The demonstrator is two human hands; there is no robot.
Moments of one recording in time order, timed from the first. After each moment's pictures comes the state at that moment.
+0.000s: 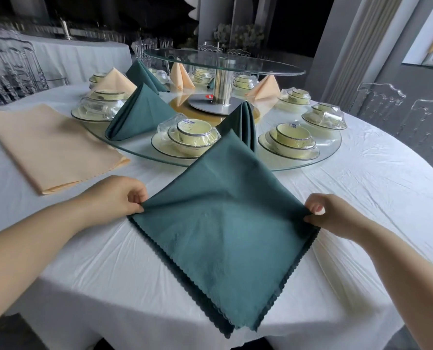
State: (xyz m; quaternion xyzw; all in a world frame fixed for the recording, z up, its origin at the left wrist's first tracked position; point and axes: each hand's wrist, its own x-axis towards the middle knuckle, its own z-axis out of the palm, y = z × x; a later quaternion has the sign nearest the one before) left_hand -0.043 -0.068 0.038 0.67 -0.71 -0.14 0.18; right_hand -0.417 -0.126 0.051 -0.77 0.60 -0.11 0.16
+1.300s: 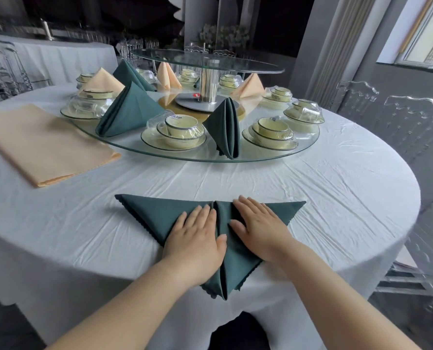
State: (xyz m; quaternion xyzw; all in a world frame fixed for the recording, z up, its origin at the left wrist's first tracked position) left_hand -0.206 0.000 0.017 0.68 -0.73 -0.07 0.04; right_hand -0.340 -0.051 0.020 -0.83 0.54 -0.04 0.07
